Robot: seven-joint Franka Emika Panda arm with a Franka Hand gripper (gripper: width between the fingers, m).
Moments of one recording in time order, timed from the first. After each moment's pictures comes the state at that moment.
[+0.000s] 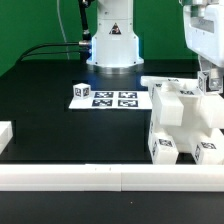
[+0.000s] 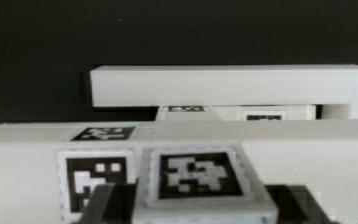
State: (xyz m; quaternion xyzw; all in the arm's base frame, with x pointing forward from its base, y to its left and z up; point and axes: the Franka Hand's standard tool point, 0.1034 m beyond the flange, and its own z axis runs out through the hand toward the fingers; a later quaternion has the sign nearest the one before) arm 0.572 0.125 0.113 -0.70 0.71 0.00 0.06
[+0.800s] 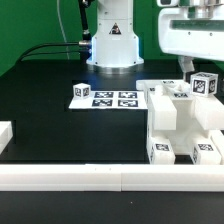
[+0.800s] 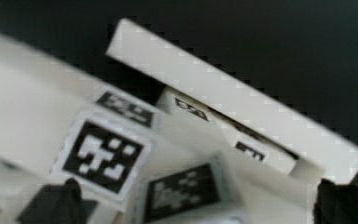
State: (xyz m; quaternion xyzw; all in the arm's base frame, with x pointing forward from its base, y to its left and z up) arm 0.569 0.121 0.111 -0.89 0.46 -0.02 0.05
